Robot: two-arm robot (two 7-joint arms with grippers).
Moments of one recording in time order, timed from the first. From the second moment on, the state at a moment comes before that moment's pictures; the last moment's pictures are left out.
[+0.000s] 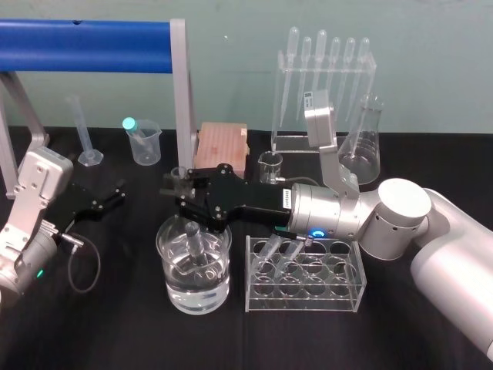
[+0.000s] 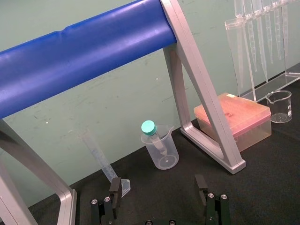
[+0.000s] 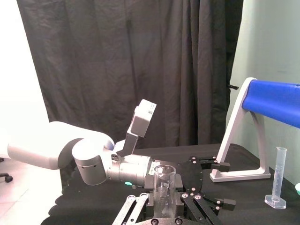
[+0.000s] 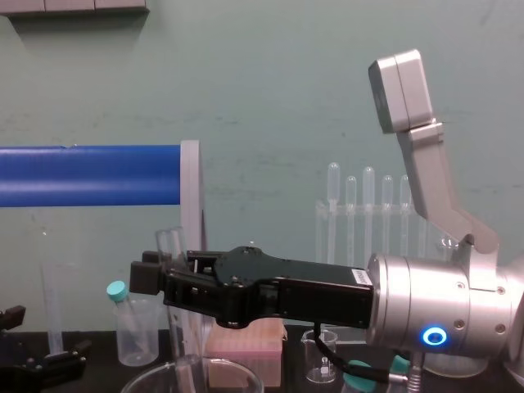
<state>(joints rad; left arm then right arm) -0.20 0.60 0.45 -1.41 -0.25 -0.12 0.03 0.65 0.27 -0.74 -1.09 0.67 -0.16 1.02</state>
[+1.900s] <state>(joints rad) -0.20 0.60 0.45 -1.41 -0.25 -0.12 0.03 0.65 0.27 -0.74 -1.09 0.67 -0.16 1.02</state>
